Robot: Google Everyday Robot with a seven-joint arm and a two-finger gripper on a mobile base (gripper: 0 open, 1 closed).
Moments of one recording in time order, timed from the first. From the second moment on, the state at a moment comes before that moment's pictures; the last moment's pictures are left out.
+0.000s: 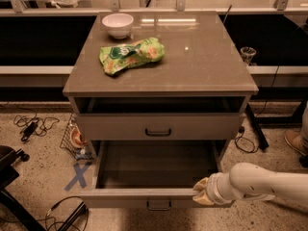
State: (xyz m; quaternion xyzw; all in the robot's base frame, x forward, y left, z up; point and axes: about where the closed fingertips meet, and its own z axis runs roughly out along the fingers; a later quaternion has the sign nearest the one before) arm 0.447 -0.178 0.437 -0.57 0.78 0.11 0.23
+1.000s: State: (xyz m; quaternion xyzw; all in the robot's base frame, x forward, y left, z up) arm 0.445 -0.175 0.435 -0.57 0.78 0.11 0.23
